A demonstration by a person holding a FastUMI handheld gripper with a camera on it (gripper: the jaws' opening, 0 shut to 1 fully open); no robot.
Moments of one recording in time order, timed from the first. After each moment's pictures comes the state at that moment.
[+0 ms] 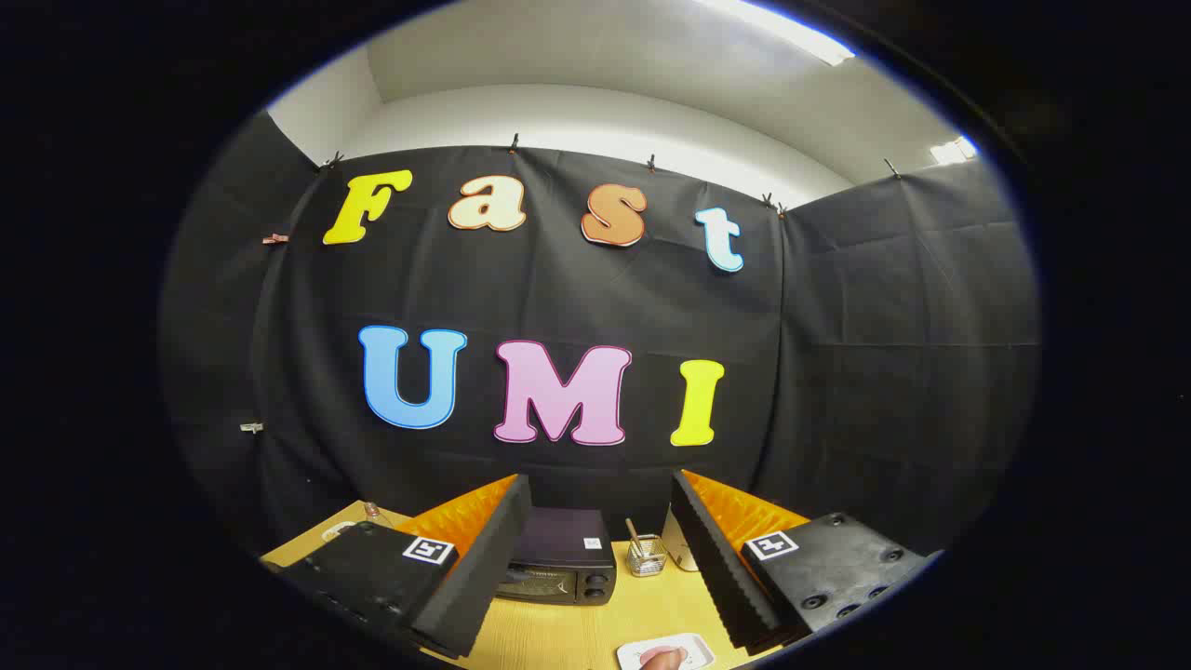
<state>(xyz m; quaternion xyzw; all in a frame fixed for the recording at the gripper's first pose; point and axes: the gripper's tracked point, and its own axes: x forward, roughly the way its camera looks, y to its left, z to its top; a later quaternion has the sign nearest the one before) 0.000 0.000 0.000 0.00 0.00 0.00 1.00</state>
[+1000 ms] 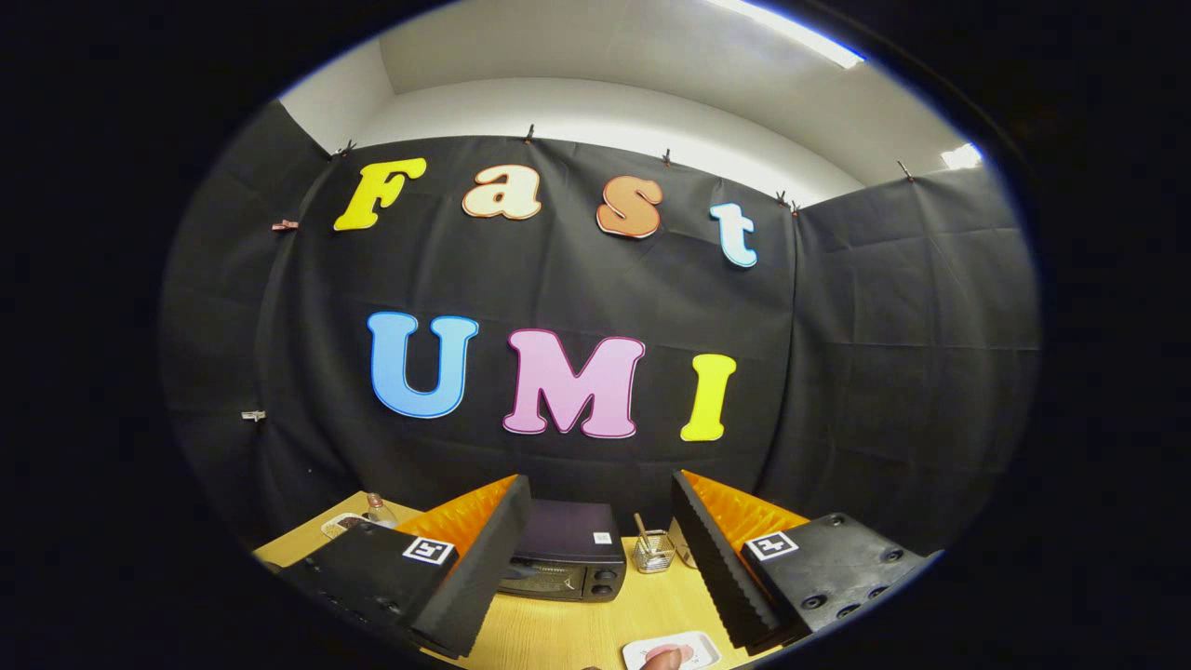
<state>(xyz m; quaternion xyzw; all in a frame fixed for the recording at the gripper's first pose) 0.012 0.026 -0.027 -0.01 0.02 0.02 1.00</state>
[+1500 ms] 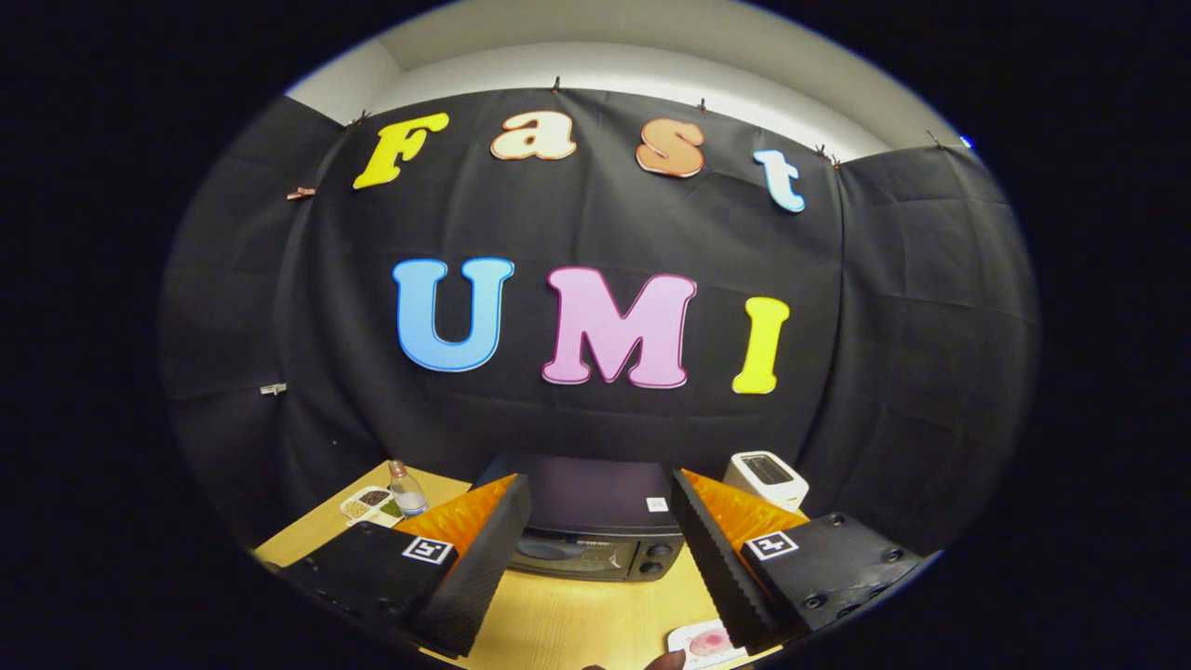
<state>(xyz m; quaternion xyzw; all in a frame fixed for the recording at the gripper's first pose) 0.062 0.087 -0.126 0.00 0.11 0.07 0.99</state>
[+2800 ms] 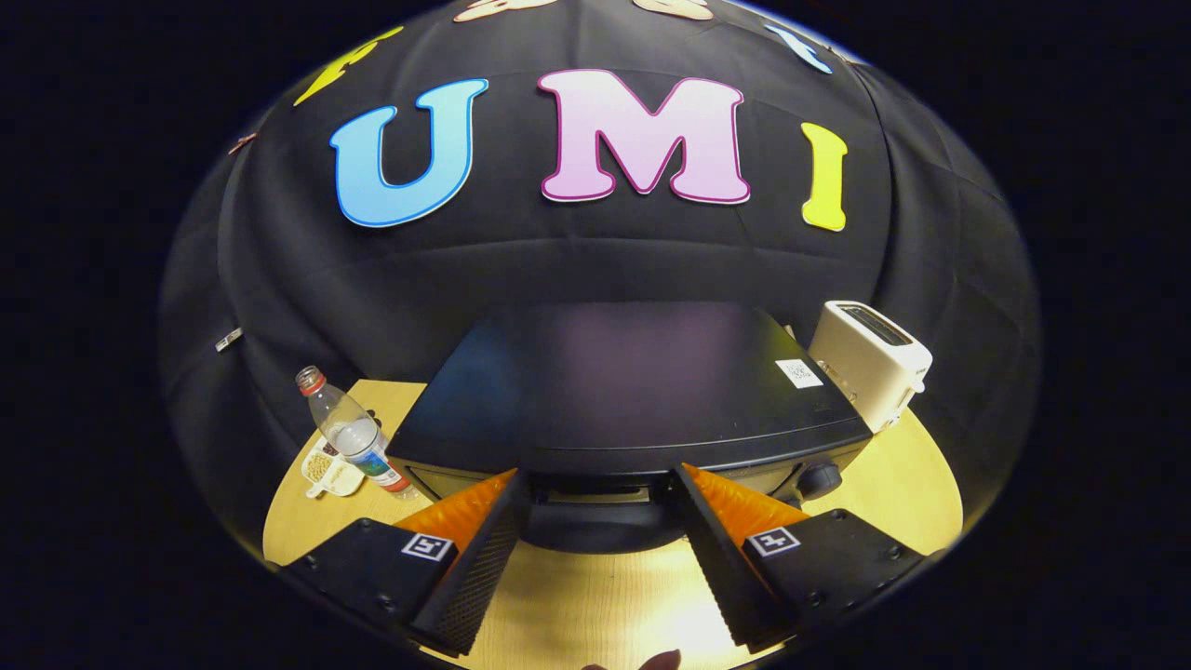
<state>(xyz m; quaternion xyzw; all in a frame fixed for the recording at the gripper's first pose) 0.162 0.155 -0.344 0.02 0.30 0.05 0.95</state>
